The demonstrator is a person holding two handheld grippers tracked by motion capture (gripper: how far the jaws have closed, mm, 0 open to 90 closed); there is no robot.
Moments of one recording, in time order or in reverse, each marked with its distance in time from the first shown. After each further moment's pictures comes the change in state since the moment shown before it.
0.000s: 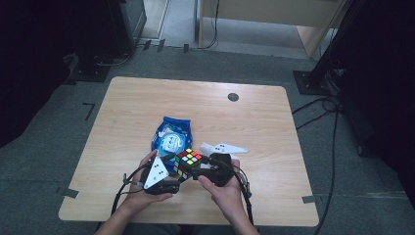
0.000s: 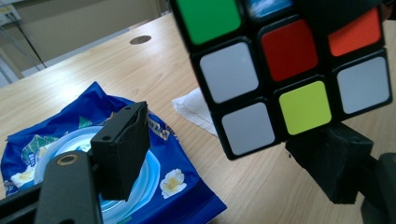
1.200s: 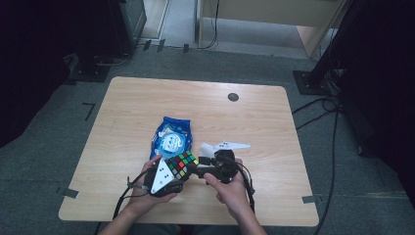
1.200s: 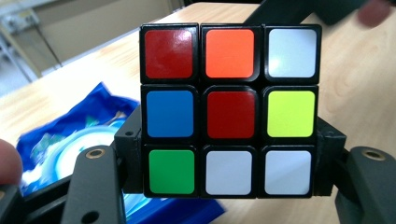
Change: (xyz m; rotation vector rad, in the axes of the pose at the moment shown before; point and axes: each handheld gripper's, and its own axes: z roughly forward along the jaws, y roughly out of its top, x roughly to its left) left arm -0.008 0.000 0.004 0.008 0.063 0.005; right arm -0.024 0.002 -0.006 0.056 0.084 0.078
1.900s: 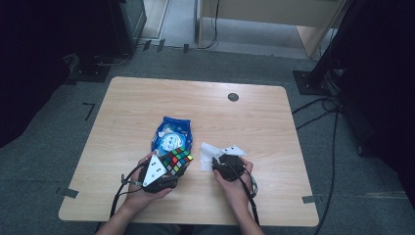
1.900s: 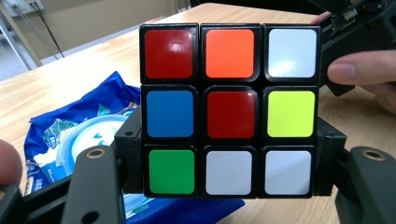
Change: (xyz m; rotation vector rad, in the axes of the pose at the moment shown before) left arm 0.014 -0.004 -0.004 0.000 -0.001 -0.069; right arm -0.065 -0.039 0.034 0.024 -0.704 -0.145
